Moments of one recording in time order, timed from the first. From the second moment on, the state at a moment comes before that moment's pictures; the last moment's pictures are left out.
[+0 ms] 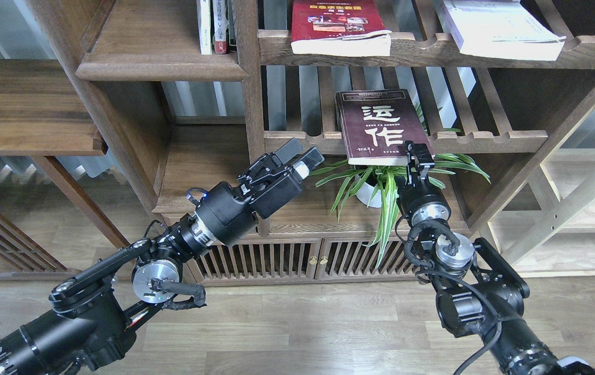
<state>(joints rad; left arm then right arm) -0.51 0.12 -0.63 -1.29 0.26 -0.49 -0.31 0.41 0.02 1.27 0.82 0.40 0.11 0.15</state>
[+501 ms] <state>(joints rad) -0.51 0.13 -0.64 -1.29 0.26 -0.49 -0.31 0.50 0.02 1.27 0.73 0.44 0.10 0.14</state>
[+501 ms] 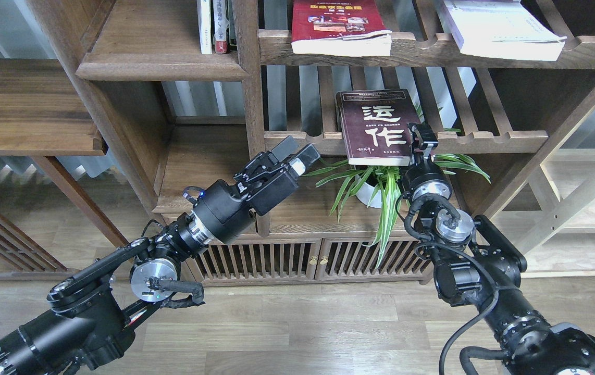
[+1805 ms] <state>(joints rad) -0.42 0.14 -0.71 -1.25 0.25 -0.49 -0.31 0.33 0.01 1.25 1.05 0.58 0.27 0.11</state>
